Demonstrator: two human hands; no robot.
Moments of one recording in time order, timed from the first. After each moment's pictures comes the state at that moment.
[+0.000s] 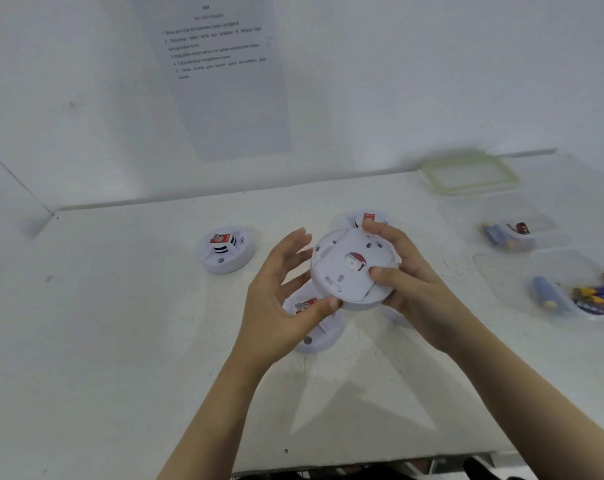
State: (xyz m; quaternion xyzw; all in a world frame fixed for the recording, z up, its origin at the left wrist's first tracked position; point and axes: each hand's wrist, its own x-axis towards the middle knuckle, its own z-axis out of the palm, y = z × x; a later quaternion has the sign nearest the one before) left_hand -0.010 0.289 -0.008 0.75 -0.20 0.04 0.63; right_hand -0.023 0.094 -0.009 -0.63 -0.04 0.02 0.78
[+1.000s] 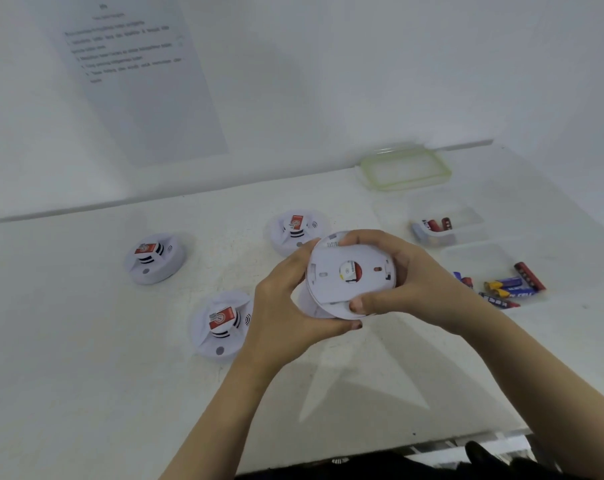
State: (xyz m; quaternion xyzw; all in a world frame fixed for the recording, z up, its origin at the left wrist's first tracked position) left_hand -0.023 0.169 -0.011 0.79 -0.25 0.07 0.55; right_hand -0.042 -0.024 0.013 -0.74 -0.11 0.07 0.66
